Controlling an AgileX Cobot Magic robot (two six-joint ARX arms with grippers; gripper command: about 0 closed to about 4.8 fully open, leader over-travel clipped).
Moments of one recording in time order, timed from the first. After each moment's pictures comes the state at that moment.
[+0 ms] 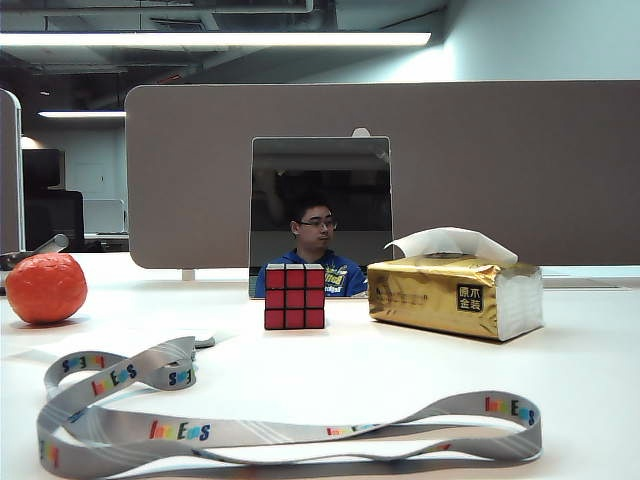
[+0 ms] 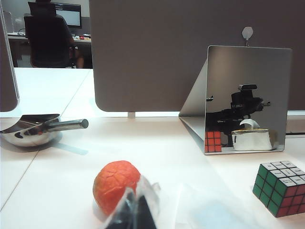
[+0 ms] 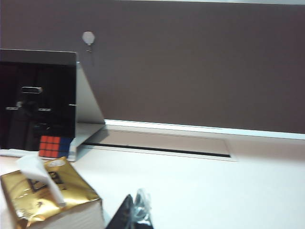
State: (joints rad) left arm 0.00 0.00 0.01 0.12 0.16 -0.03; right arm -0.06 0.00 0.01 0.17 -0.18 0.00
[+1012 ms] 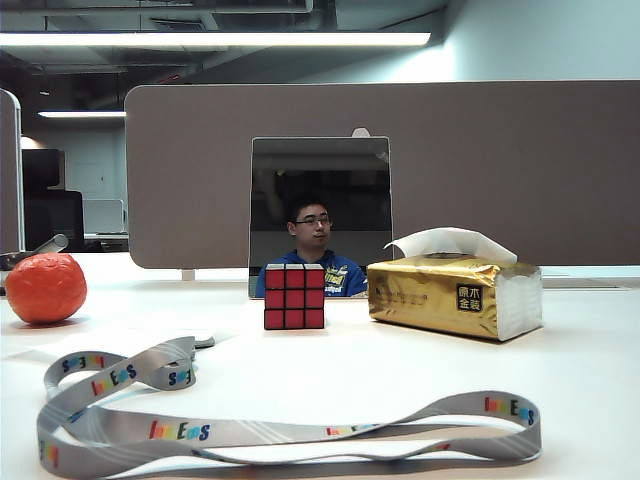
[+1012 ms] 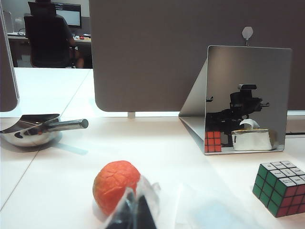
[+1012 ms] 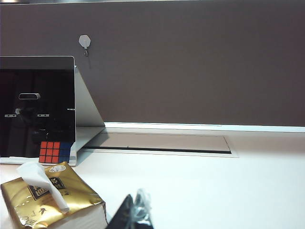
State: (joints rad) left arm 0.00 0.00 0.01 0.12 0.16 -0.03; right arm 0.05 0.00 0.01 0.17 -0.04 0.02
